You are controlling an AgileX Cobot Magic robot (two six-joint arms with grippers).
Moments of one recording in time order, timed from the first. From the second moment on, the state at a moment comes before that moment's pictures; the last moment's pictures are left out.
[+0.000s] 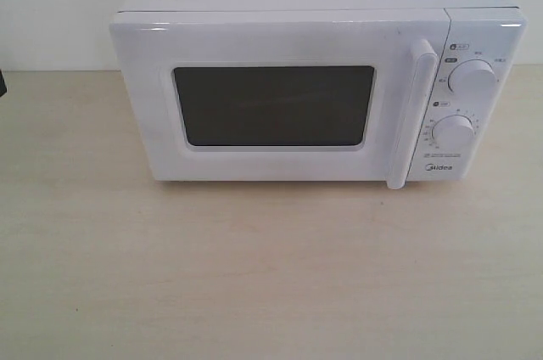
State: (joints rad) left arm -0.49 0.64 -0.40 -1.23 -0.03 1.19; right arm 0.06 0.29 -0.10 1.21 -0.04 -1.14
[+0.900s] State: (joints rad) left arm -0.49 0.64 -0.40 -1.23 -0.03 1.19; right arm 0.06 0.05 0.00 0.12 0.00 -0.06
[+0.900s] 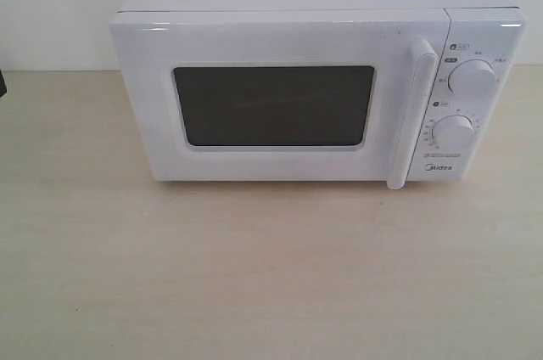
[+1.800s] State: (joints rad) left arm -0.49 0.64 -0.40 -1.23 -0.03 1.19; right arm 0.06 0.04 0.00 0.07 0.28 -0.06
